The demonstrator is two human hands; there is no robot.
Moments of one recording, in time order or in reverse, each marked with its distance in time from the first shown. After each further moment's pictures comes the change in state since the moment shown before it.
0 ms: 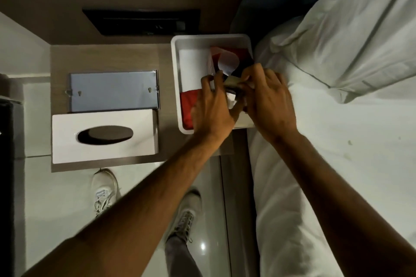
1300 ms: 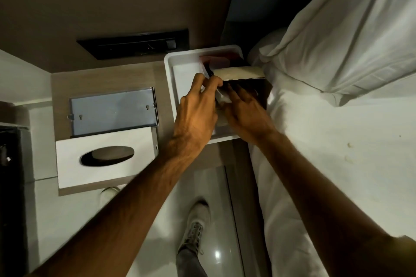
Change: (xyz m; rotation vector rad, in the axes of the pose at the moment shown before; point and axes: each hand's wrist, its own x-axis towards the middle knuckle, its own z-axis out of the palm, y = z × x) left_hand 0.020 -0.006 -0.035 0.009 0.073 0.256; right_hand 0.017 0.015 0.037 0.123 -0.560 0.226
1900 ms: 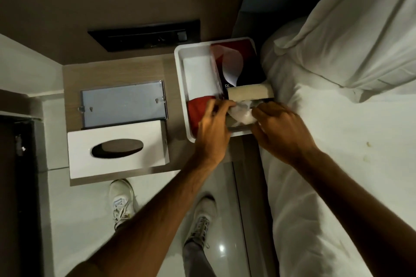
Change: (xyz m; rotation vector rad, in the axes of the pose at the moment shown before) left_hand -0.046 -0.007 0.042 -0.179 -0.130 -0.161; right_hand -0.055 0.020 -0.006 -0.263 0.216 -0.271
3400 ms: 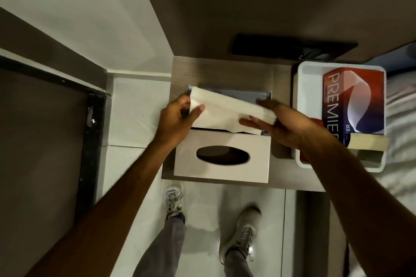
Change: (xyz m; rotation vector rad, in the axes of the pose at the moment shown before) left_hand 0.004 -0.283 -0.252 -0.284 0.107 -0.346; right_hand 0.206 -0.216 0.063 1.838 -0.430 1.227
